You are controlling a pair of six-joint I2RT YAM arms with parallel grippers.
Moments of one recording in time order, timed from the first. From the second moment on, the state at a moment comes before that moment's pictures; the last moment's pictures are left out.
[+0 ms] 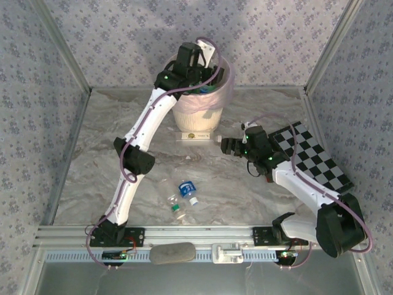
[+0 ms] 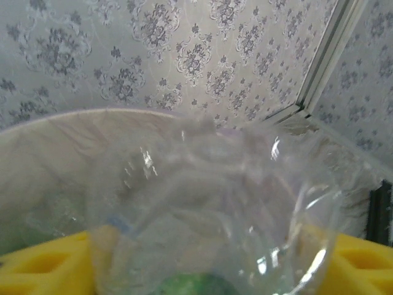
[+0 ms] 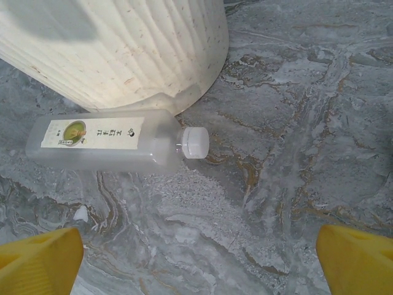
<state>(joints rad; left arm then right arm) -0.61 2.38 2.80 -0.79 0.04 -0.05 0.46 1.20 0.73 -0.17 0.04 0.42</state>
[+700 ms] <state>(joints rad) -0.61 2.23 2.69 -0.82 -0.03 -0.12 0.46 1.23 0.73 -0.16 0.02 0.41</state>
